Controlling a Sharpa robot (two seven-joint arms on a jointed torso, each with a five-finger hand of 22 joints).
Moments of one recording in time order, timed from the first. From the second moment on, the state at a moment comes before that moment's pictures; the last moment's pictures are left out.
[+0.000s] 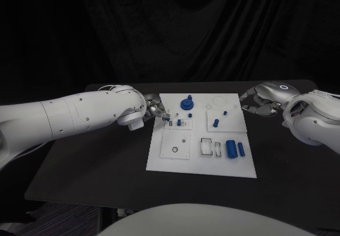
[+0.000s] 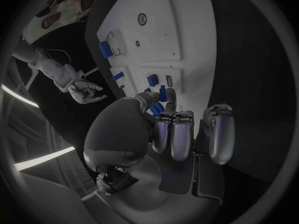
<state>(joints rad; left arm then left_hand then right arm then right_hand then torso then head) 1.30 -0.67 -0.21 1.30 -0.89 -0.02 -0.36 1.22 -0.07 0.45 0.17 0.49 0.97 0.05 0.21 1.26 1.46 -0.02 1.57 1.31 1.47 -0.07 1.57 1.31 0.01 1.47 0.04 1.44 1.31 1.37 -0.96 -0.25 1.52 -1.62 -0.33 -0.16 1.35 -0.07 0.33 0.19 0.29 0.81 0.08 0.11 0.22 1.47 -0.02 1.56 1.31 1.47 -0.08 1.47 1.31 0.05 1.45 0.04 1.28 1.31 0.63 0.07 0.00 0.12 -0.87</state>
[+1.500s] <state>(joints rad) 1.26 -0.65 -0.21 1.31 -0.93 -0.09 -0.40 1.20 -0.06 0.47 0.16 0.49 0.97 0.05 0.22 1.27 1.46 -0.02 1.57 1.31 1.47 -0.07 1.57 1.31 0.01 1.47 0.04 1.45 1.31 1.36 -0.96 -0.25 1.52 -1.60 -0.33 -0.16 1.35 -0.07 0.33 0.19 0.29 0.81 0.08 0.11 0.22 1.47 -0.02 1.56 1.31 1.47 -0.08 1.47 1.31 0.05 1.45 0.04 1.28 1.31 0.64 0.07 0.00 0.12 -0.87</state>
